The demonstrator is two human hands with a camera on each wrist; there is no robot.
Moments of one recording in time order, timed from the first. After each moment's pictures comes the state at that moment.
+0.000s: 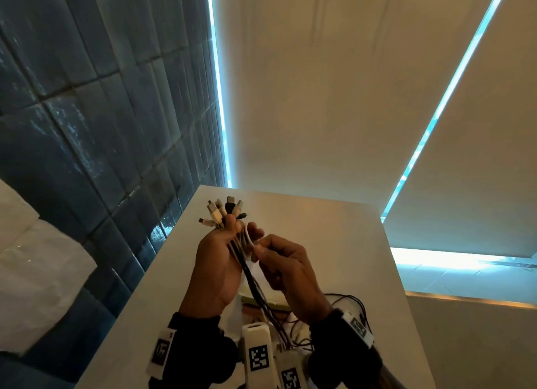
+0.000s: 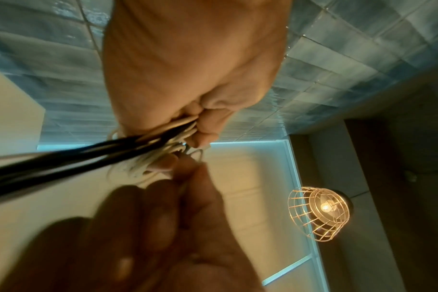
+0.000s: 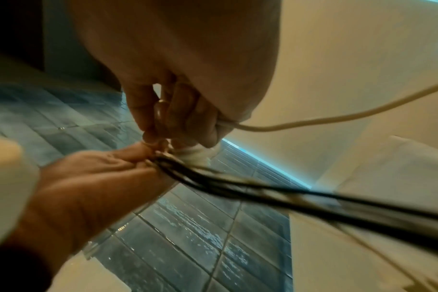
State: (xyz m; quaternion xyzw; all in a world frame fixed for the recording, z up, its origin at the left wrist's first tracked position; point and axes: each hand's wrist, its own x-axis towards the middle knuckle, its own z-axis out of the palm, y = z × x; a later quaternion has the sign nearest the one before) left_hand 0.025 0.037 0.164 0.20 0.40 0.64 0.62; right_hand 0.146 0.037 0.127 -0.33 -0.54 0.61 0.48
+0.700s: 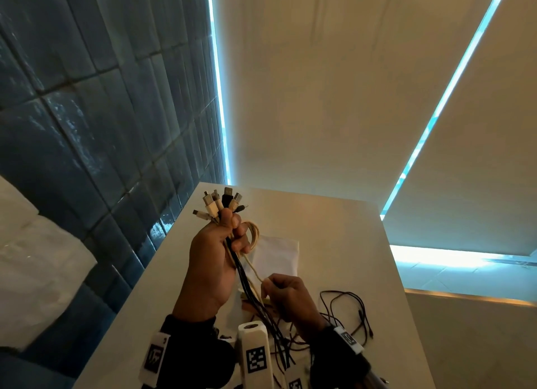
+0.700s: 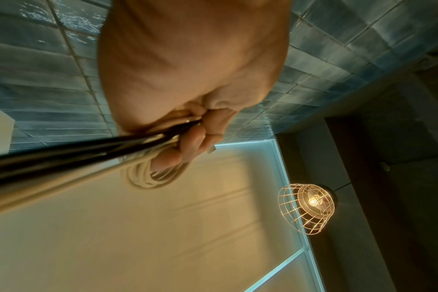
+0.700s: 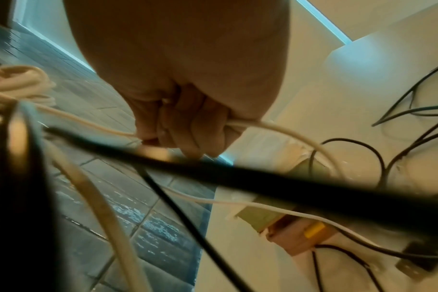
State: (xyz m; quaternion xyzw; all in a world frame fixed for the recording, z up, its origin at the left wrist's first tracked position) left_hand 0.015 0.037 0.158 0.27 0.37 0.65 0.60; right_hand 0.160 0.035 0.044 -0.46 -0.51 0.63 0.35
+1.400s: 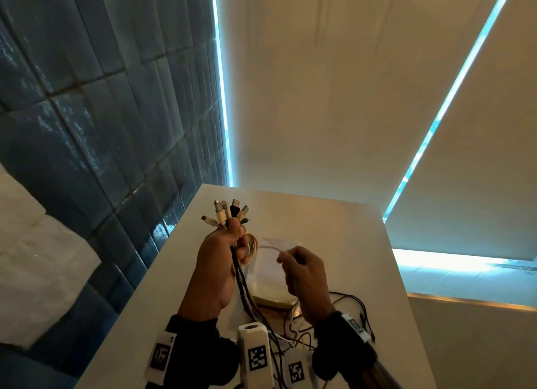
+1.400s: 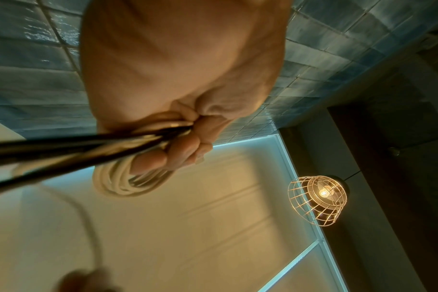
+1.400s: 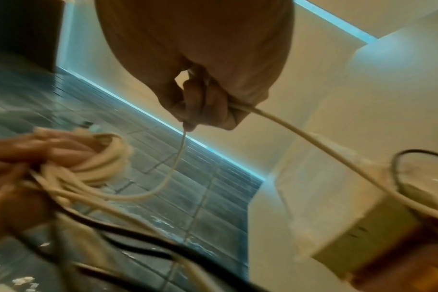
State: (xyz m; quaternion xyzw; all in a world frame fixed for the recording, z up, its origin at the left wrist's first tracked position) left_hand 0.015 0.034 0.158 0.28 0.47 0.60 0.58; right_hand 0.161 0.051 0.071 -0.51 -0.46 0.53 0.50
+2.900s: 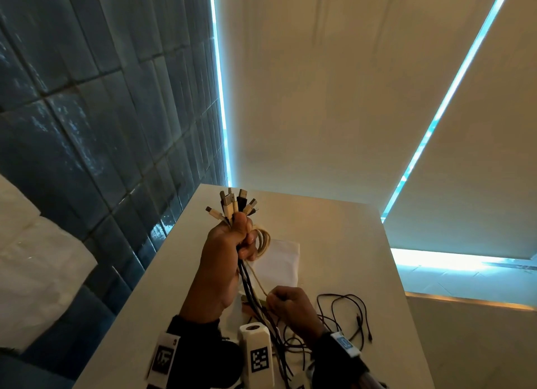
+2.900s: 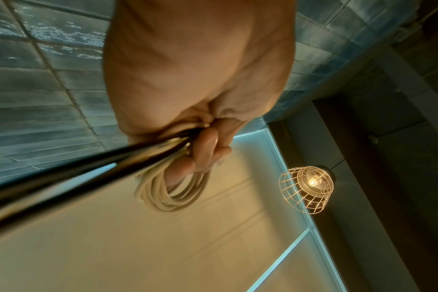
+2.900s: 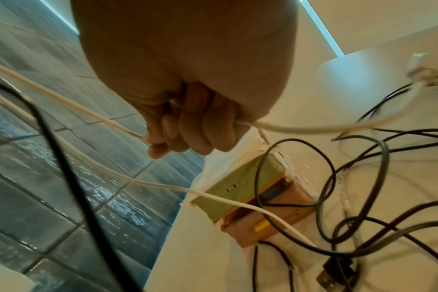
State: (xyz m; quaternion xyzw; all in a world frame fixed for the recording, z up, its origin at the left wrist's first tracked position) left_hand 0.022 0.036 0.161 0.37 0.42 0.60 0.57; right_hand 0.168 0.052 -0.020 -0.52 -0.58 0.54 0.32
